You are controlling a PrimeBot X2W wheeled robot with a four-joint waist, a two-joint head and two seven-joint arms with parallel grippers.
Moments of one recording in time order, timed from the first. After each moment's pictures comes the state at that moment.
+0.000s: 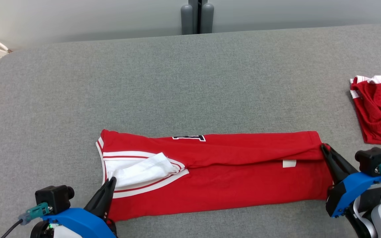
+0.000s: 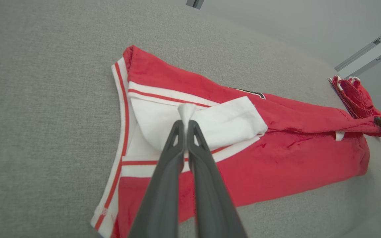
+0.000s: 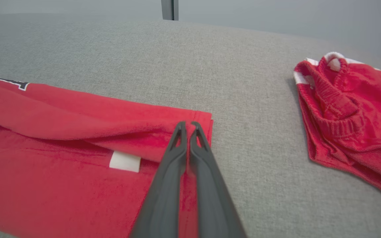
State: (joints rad) left arm 0.01 0.41 -0.37 -0.06 -0.78 0.06 0.15; right arm -0.24 -0.35 0.14 0.36 0.31 0.13 -0.01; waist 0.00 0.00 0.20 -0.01
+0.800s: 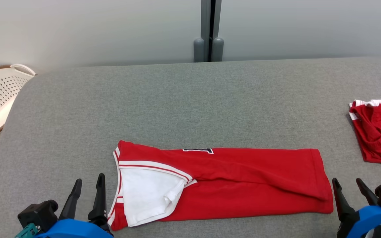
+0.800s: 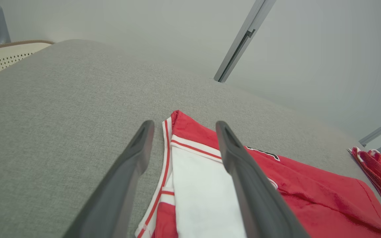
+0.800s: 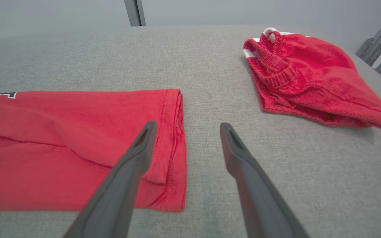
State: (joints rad) left arm 0.08 0.33 -0.30 -0.01 -0.74 0.14 -0.09; right arm -0.02 -0.17 -0.14 0.28 0.17 0.13 0.01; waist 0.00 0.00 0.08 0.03
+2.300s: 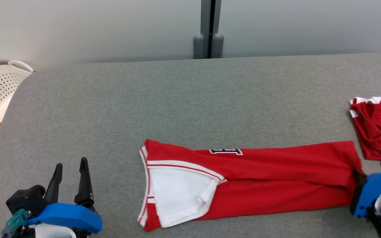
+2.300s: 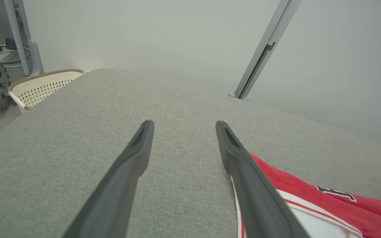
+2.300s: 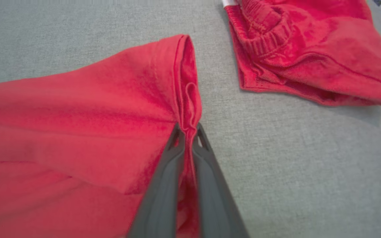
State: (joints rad) left arm -0.03 0.34 -0.29 0.10 -0.69 0.19 -0.15; right arm -0.33 -0.25 -0.14 0.70 0.20 0.13 0.21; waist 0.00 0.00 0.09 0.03
